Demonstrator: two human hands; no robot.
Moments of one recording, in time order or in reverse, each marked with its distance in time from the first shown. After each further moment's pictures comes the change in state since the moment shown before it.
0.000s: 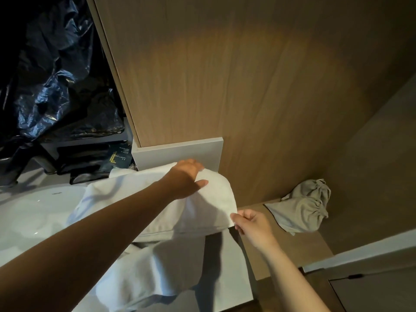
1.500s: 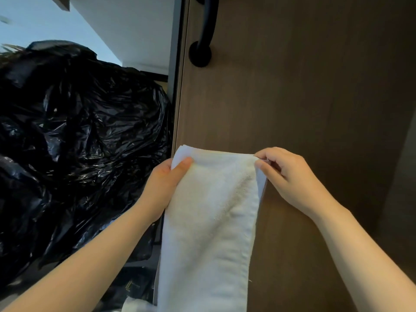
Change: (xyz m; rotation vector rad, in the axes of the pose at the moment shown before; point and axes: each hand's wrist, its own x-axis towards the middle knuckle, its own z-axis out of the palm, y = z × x) left_hand -0.152 0.073 -0.298 -1.070 0.900 0.231; right_hand -0.136 -0.391 -0.102 -0.673 0.347 -1.363
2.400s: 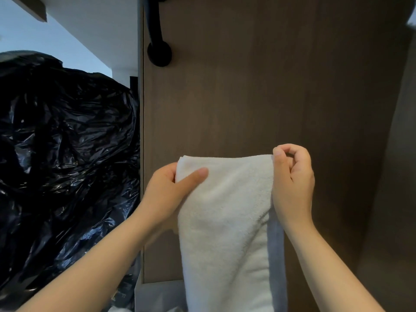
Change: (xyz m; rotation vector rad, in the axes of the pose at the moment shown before) left_hand -0.027 0.026 0.087 0.091 -0.140 0.049; right_hand -0.032 0.045 0.000 0.527 0.681 0.349
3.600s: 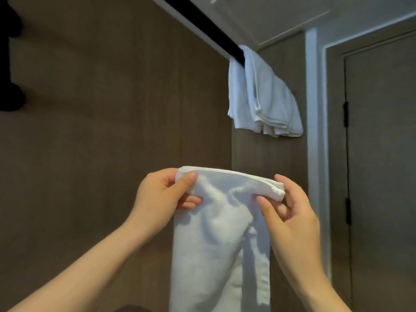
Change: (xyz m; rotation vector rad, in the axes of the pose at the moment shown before) left_hand 0.045 0.095 0.123 -0.414 -0.436 0.278; right_hand -0.019 -0.108 -0.150 -0.392 0.326 -0.065
